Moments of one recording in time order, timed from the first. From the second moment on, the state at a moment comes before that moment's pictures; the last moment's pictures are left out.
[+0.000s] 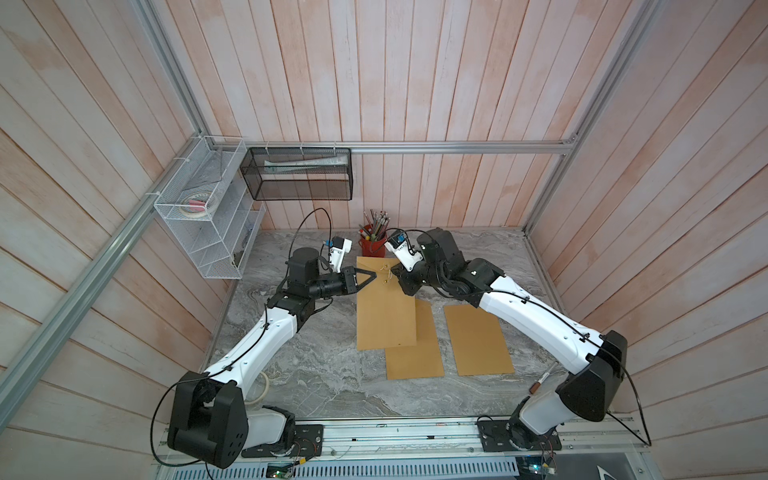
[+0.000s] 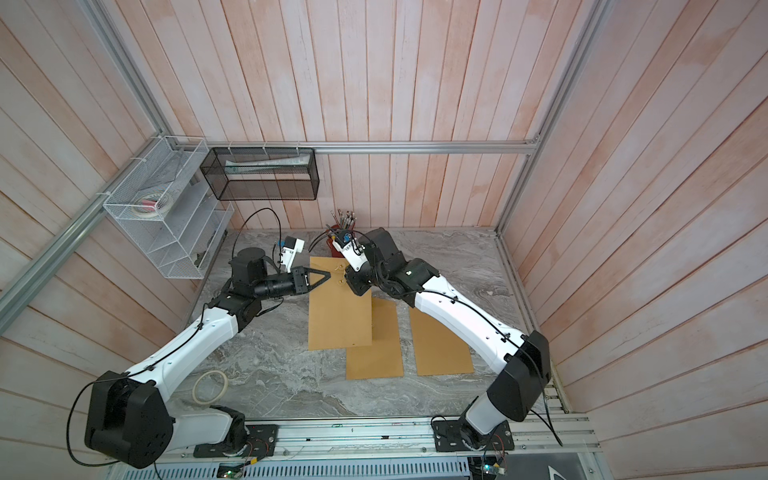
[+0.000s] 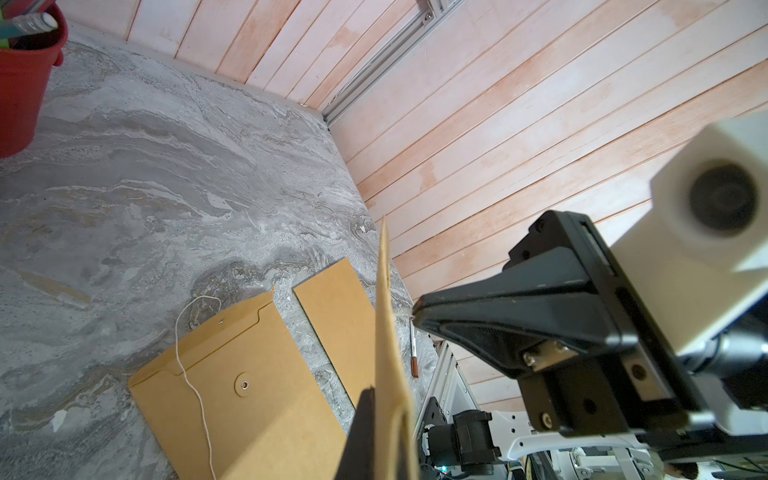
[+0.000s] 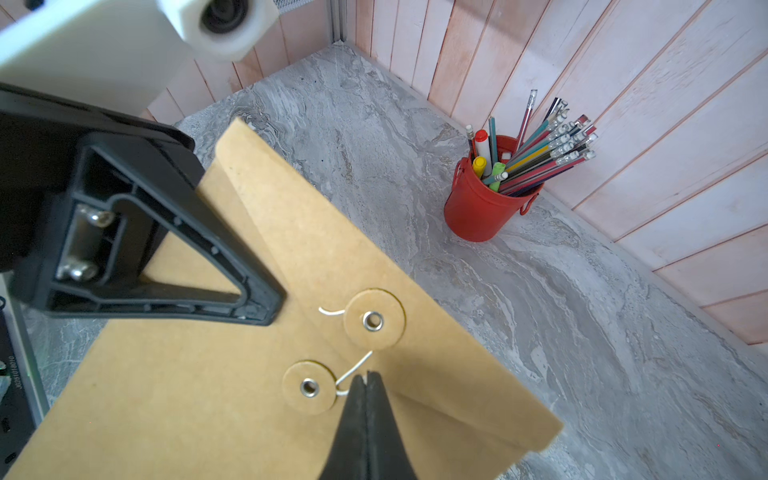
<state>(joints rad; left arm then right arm) -0.30 1.32 0.95 0.05 0.84 -0.65 0.79 1.56 1.53 -0.58 -0.08 -0.08</state>
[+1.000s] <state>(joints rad) -0.30 1.31 0.93 0.07 0.84 -0.65 0.79 1.56 1.45 -0.60 -0.05 -0.07</state>
